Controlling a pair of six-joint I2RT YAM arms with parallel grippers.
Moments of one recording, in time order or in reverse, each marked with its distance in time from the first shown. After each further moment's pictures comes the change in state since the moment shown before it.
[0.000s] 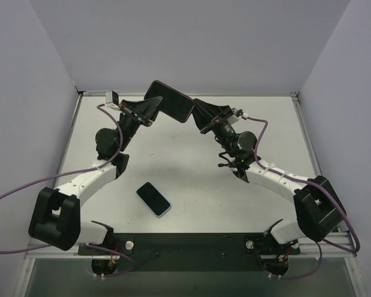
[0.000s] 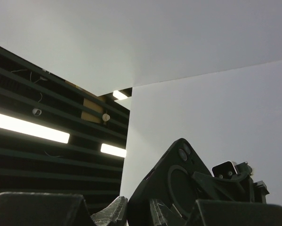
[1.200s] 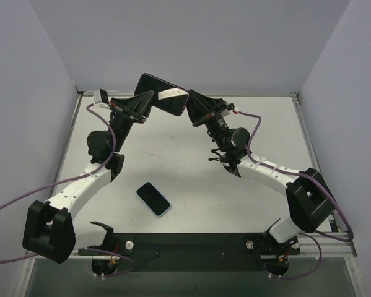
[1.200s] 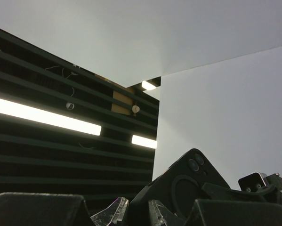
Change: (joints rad) left arm 0.000 -0.112 0.024 -0.042 -0.077 0.026; right arm 0.058 0.101 0.137 0.096 0.045 0.074
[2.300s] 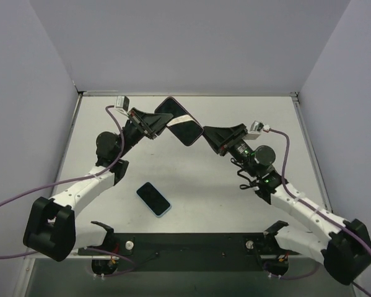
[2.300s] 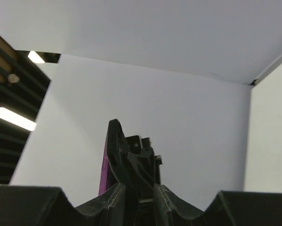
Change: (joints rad) left arm -0.028 0.020 -0.051 -0.114 0.243 0.062; right arm -0.101 -0.421 -0.368 -0.406 -0.107 -0.478
